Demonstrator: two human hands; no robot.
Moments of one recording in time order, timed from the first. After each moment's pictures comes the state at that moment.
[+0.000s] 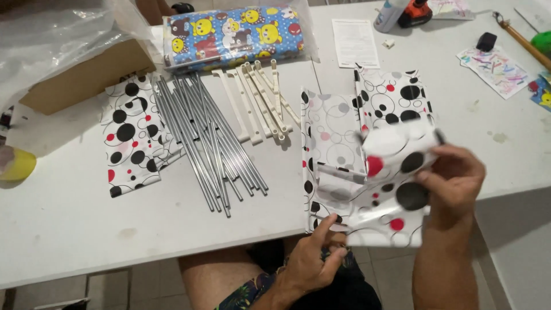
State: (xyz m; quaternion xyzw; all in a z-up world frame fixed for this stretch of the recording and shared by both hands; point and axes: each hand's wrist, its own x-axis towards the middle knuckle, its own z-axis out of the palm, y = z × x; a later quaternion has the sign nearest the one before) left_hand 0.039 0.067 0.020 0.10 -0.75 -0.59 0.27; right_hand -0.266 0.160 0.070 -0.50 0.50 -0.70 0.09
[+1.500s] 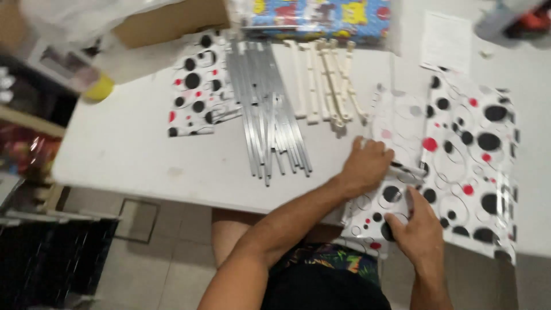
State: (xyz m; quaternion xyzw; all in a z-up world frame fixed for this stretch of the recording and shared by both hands) left_hand -0.104 -0.046 -0.002 0.18 -0.95 -0.22 0.08; right_hand -0.140 0.128 0.057 -0.31 0.91 -0.15 0.23
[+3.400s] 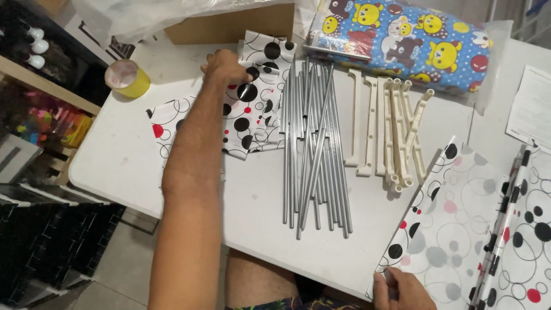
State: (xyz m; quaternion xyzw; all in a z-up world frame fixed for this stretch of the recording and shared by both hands) left_hand 0.152 -0.501 0.000 0.69 -0.68 -0.24 -0.02; right_hand -0.098 0.046 -0.005 -0.35 0.89 0.01 0.29
